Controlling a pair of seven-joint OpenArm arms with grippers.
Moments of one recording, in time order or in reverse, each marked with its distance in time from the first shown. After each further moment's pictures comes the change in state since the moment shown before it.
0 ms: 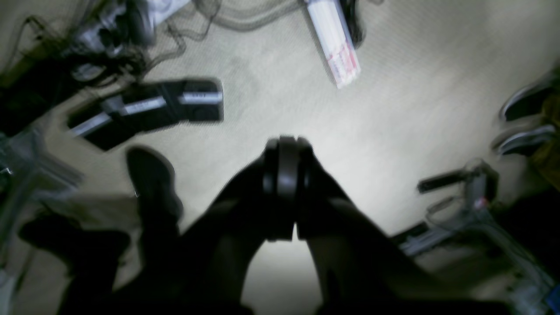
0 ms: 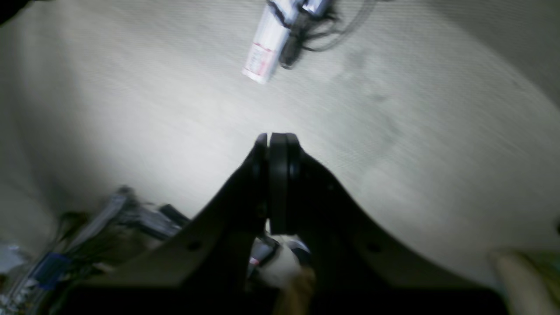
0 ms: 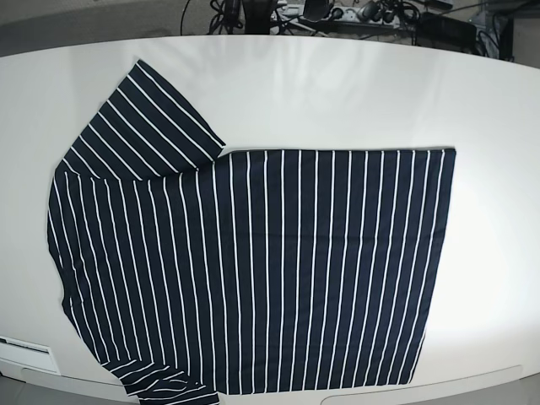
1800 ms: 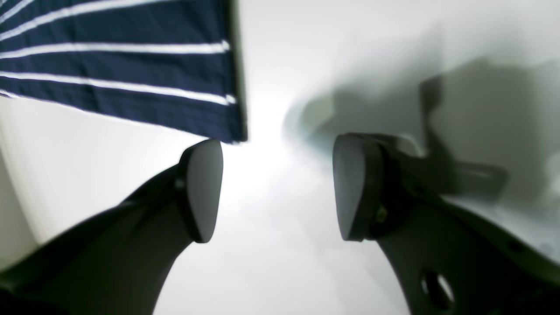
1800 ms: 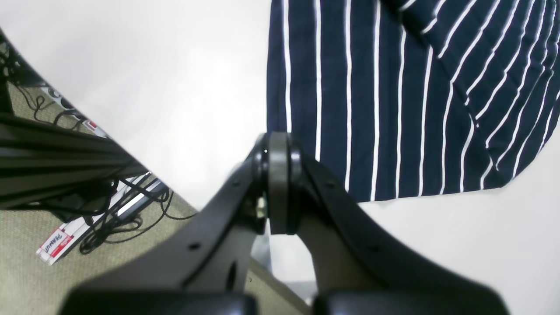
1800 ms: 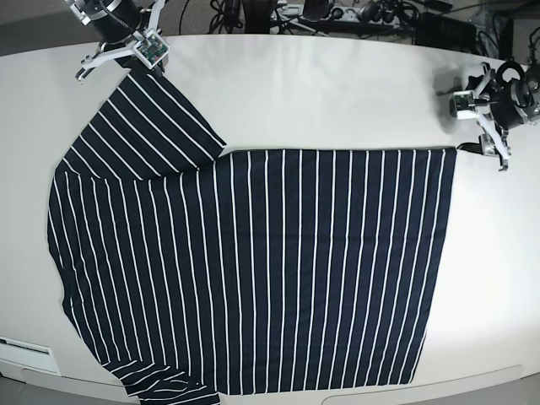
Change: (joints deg) left arm -17.4 -42.2 -9.0 21.5 24.0 -12.3 -26.8; right arm -1.8 10.7 10.1 56.1 -15.8 -3.6 1.1
